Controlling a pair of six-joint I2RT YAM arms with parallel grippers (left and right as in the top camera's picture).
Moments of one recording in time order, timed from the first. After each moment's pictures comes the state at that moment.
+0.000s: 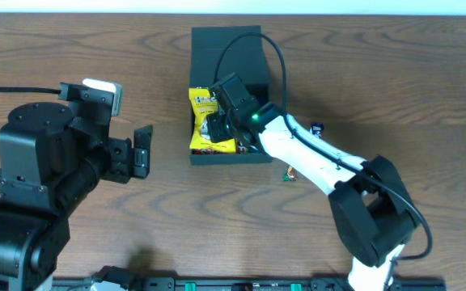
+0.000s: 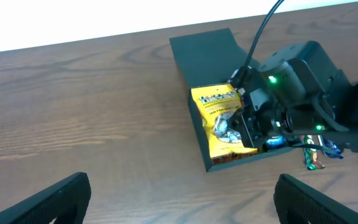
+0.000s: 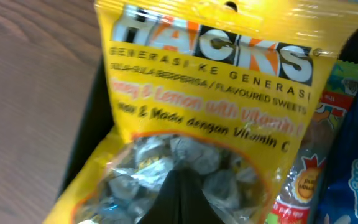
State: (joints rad) left arm -0.22 1.04 1.61 -1.24 0.02 -0.01; right arm 0.66 1.95 1.40 -0.44 -0.09 0.40
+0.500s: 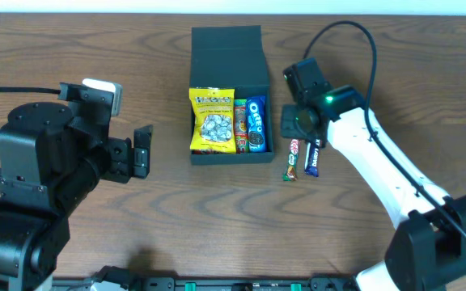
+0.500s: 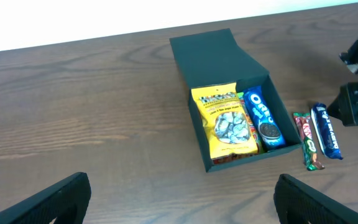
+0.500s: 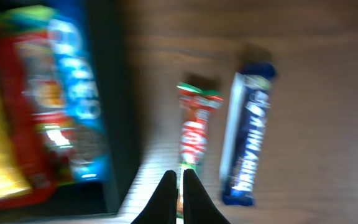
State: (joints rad) left arm -0.22 1.04 1.61 -1.24 0.02 -0.02; right arm 0.38 1.70 1.33 -0.92 0.12 0.50
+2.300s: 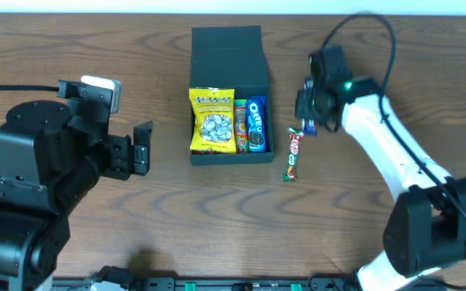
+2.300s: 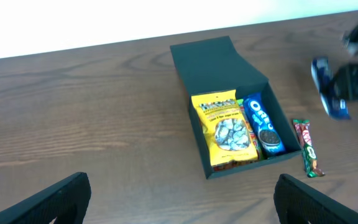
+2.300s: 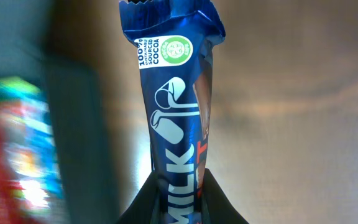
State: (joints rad) left arm -0.22 1.04 1.61 -1.21 0.02 -0.02; right arm 0.26 1.78 1.44 -0.77 0.04 0.38
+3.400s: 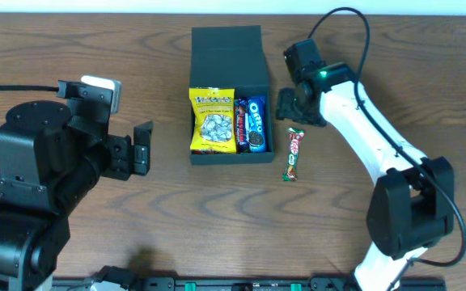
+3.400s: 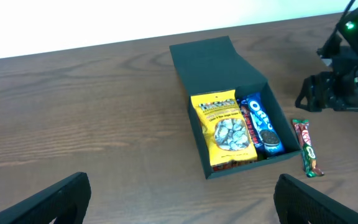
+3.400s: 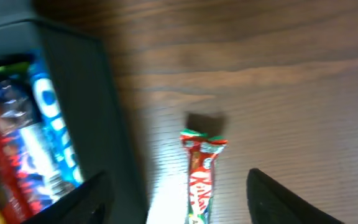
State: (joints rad) left arm -0.22 1.04 1.61 -1.21 0.02 -0.02; right arm 0.34 1.90 1.51 -0.94 0.08 0.54
